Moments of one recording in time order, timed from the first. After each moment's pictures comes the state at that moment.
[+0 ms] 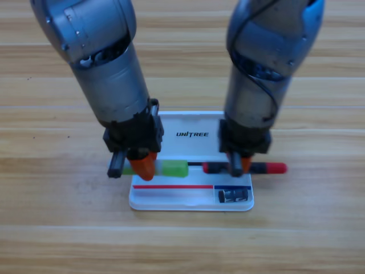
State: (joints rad) arm 0 -0.88 1.96 -1.54 0.97 0.01 0.74; arm 1 0.96 2.16 -1.79 1.07 -0.08 -0.66
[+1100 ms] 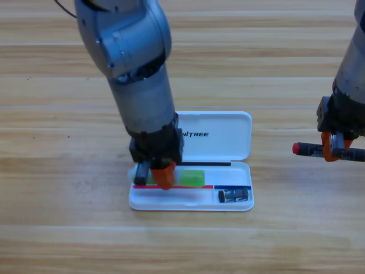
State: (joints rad) arm 0 -0.89 2.09 -1.63 0.96 -0.01 0.73; arm 1 0.76 1.90 -1.50 1.05 -0.11 -0.68
